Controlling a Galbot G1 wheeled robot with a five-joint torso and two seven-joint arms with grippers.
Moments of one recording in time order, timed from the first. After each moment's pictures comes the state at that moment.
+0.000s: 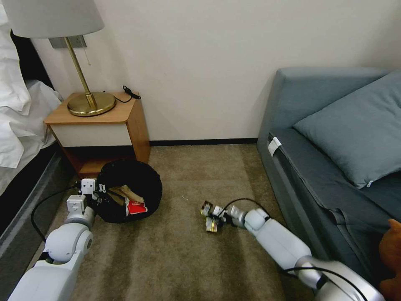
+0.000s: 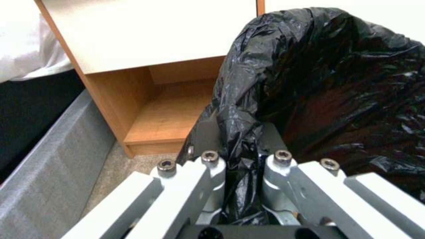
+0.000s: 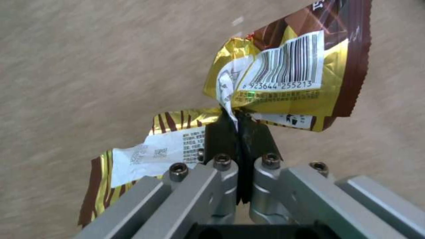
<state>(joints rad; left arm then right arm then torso) 1.23 -1.05 -0.58 -1.78 -0.37 0.29 -0.17 -0.46 1.29 -0.29 0.68 -0.01 0.16 -0.54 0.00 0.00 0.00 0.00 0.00</state>
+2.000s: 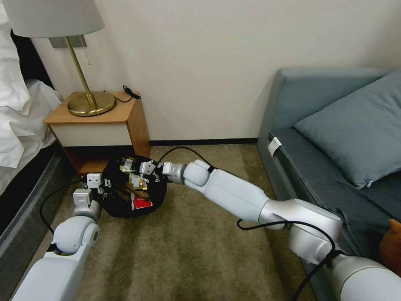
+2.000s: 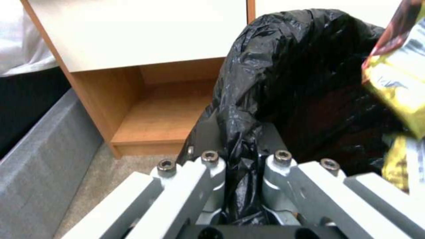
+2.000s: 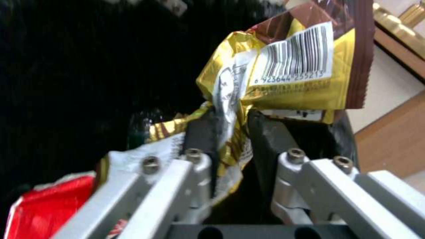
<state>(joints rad) 1.19 -1.06 -0.55 -1.77 -0.39 0.30 -0.18 -0.16 1.49 -0.73 0.95 0.26 0.16 -0.38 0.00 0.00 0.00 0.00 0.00</state>
